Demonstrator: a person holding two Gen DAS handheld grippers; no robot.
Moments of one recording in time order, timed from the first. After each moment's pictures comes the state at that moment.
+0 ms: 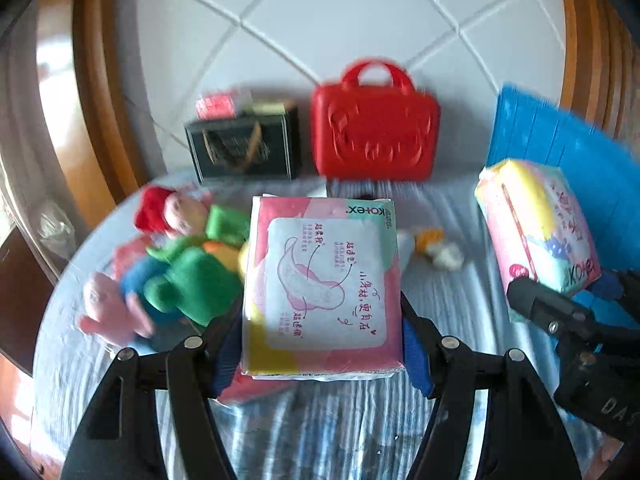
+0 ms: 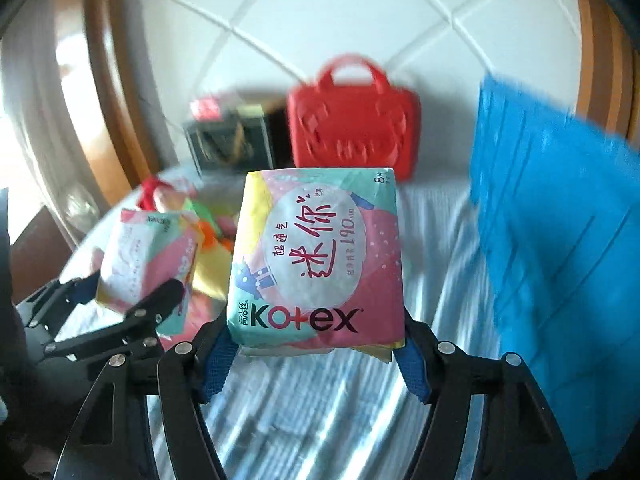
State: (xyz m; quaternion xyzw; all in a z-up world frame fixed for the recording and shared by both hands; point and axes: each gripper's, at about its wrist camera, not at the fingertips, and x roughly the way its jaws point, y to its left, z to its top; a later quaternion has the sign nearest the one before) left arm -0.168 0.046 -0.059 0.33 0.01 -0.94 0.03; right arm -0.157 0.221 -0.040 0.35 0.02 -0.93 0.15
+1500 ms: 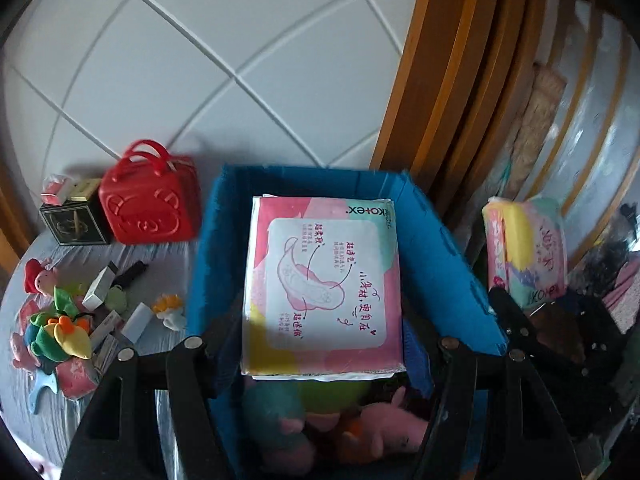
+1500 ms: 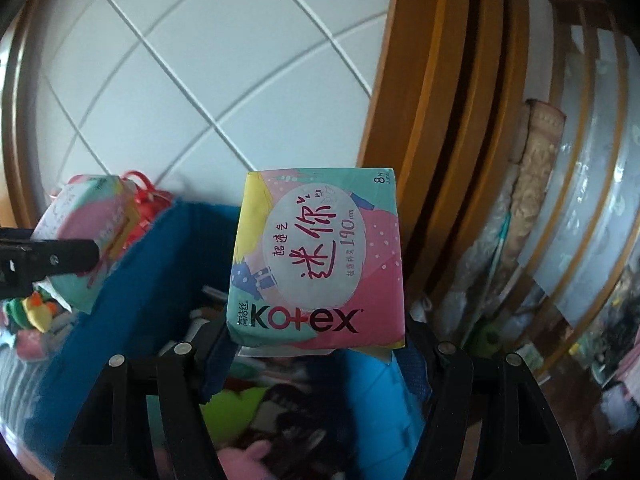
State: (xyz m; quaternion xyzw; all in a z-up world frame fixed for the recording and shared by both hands) left arm -0.224 0.474 0.157 0.40 0.02 -0.91 -0.12; right arm -0.152 0.645 0.150 0.27 0.09 -0.96 -0.04
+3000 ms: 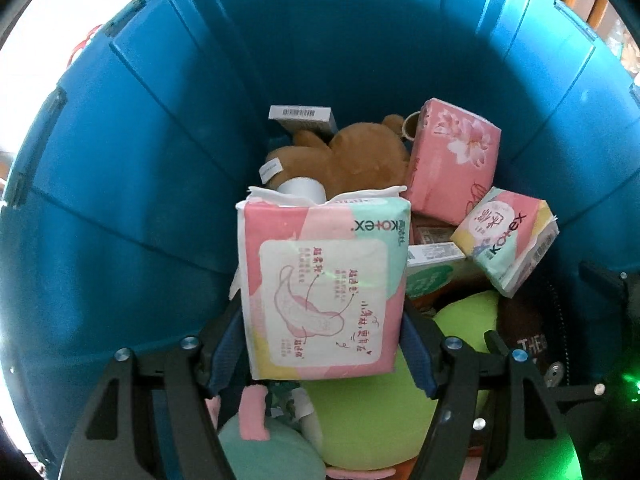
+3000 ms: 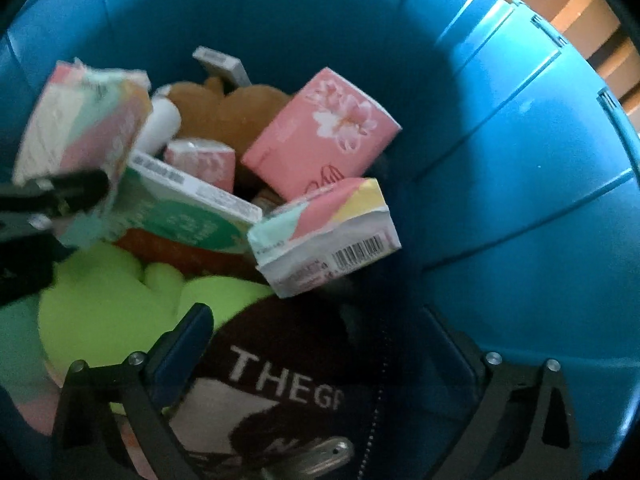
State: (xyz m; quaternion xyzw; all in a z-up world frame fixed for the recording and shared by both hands) left arm -0.358 0.533 -0.050 0.59 -0.07 -0.80 -0.03; right arm -0.309 0.646 -0.087 0.59 0.17 -0.79 0.05
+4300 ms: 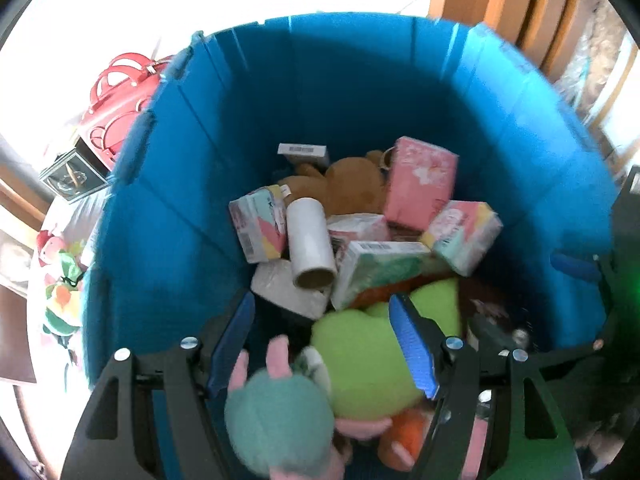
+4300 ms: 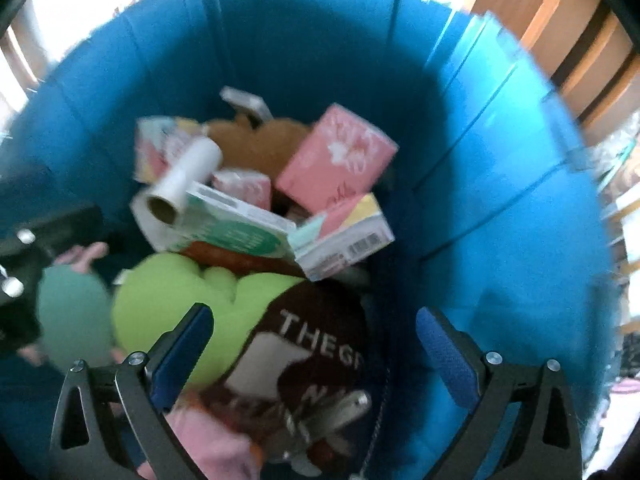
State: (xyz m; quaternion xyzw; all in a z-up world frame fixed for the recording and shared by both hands) left arm -0.292 0.508 0.029 0.54 -0.05 -0.84 -0.06; right arm -0.281 0.642 -0.016 0.56 0.10 -0.82 0.07
